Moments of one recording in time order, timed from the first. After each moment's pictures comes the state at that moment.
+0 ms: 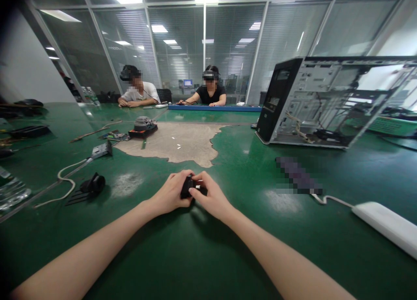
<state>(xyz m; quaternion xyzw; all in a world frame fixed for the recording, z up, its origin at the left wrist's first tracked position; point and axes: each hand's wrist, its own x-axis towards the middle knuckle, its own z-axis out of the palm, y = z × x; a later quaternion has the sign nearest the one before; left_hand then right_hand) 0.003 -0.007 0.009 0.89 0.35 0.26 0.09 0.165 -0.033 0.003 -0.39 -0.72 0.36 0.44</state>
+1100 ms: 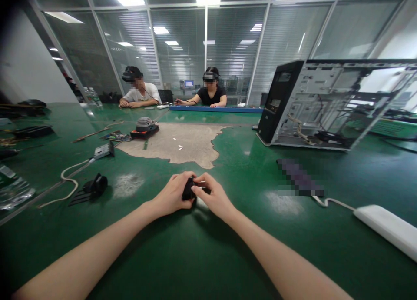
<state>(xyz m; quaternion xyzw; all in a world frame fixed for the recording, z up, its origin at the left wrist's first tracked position) 0.003 -0.008 0.010 0.89 0.35 0.26 0.10 0.166 -0.030 0.002 -0.39 -0.69 0.40 0.45</state>
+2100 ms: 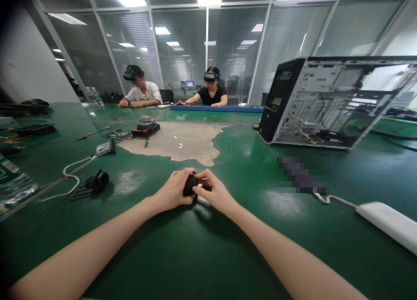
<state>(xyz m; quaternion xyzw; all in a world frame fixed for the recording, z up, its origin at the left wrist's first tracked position) 0.002 -0.009 0.009 0.90 0.35 0.26 0.08 0.169 -0.030 0.001 -0.37 -0.68 0.44 0.45</state>
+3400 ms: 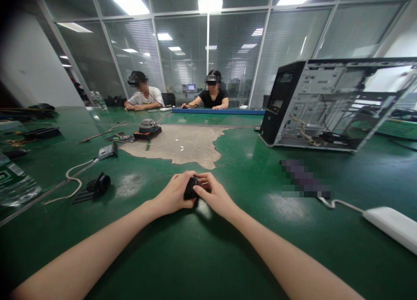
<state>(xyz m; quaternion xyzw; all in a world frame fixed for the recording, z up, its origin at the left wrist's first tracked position) 0.003 -0.007 0.007 0.90 0.35 0.26 0.08 0.168 -0.025 -0.003 -0.40 -0.69 0.42 0.44</state>
